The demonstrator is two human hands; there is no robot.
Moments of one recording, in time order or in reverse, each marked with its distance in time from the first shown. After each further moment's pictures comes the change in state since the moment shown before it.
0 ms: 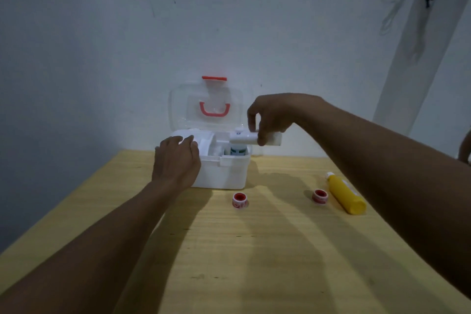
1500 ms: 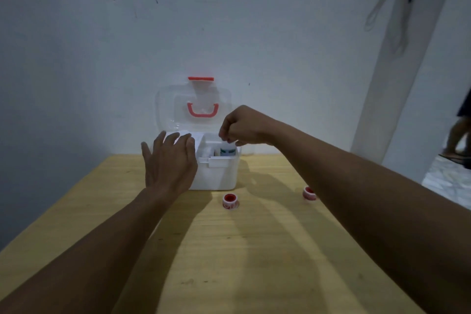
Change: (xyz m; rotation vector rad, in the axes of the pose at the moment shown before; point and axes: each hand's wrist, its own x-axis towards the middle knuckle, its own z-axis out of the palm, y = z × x) left_hand -0.011 0.023 -0.009 0.058 0.085 0.041; right_hand 0.009 -0.012 0.043 0.679 0.143 -0.083
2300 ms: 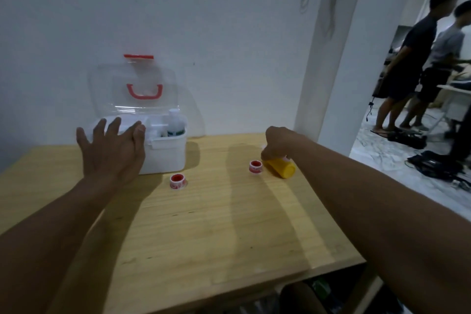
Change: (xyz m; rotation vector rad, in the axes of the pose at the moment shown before) left_hand -0.010 0.003 0.012 0.184 -0.047 0.059; right_hand -0.096 0.144 -0.048 -0.575 0.045 0.564
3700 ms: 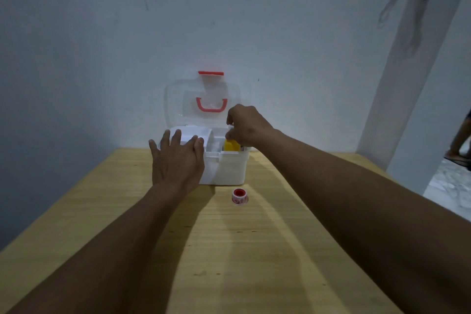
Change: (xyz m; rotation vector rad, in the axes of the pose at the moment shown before) left_hand 0.001 -0.014 -0.003 -0.054 -0.041 -0.064; right_hand 0.024 -0.202 -0.014 0.215 0.323 -0.504
